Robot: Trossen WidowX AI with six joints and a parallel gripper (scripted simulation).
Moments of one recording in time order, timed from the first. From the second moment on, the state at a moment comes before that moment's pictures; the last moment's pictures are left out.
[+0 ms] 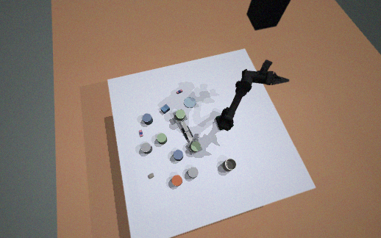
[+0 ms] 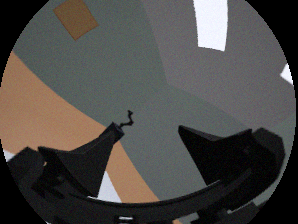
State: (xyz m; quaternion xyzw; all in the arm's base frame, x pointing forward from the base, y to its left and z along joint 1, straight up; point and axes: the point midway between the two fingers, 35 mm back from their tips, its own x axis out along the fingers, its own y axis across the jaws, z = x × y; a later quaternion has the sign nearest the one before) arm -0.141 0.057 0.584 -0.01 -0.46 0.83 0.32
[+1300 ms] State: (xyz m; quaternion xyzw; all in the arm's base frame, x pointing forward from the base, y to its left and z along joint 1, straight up) arm -0.118 -0.164 0.544 0.32 -0.45 0.82 -0.16
